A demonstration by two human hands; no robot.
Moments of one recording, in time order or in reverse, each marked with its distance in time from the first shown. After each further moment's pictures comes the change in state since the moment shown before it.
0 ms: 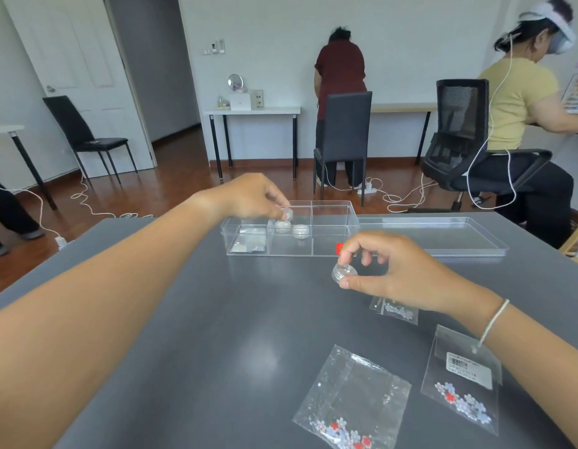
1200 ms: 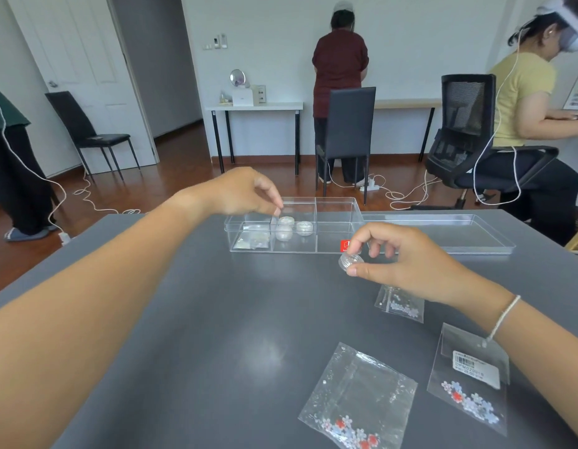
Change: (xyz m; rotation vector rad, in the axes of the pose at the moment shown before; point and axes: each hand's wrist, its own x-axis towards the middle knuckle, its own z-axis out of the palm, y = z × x) left_hand -0.013 -0.012 -0.006 -0.072 0.029 0.047; right_hand 0.001 0.001 -0.002 0.049 0.069 0.032
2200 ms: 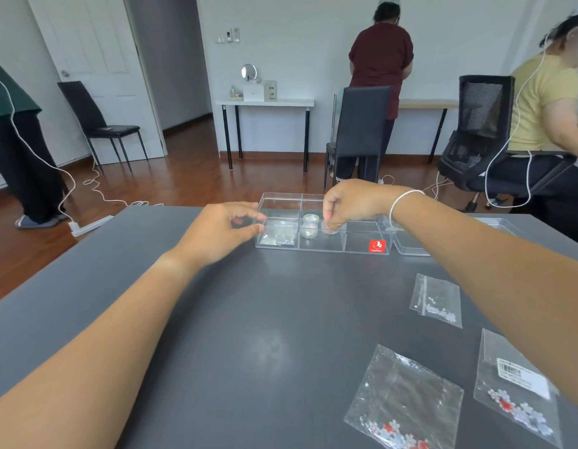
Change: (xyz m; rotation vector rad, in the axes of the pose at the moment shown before) left_hand -0.059 -0.070 0.031 -0.176 0.381 0.003; right_hand 0.142 -0.007 0.029 -0.349 -0.439 0.241
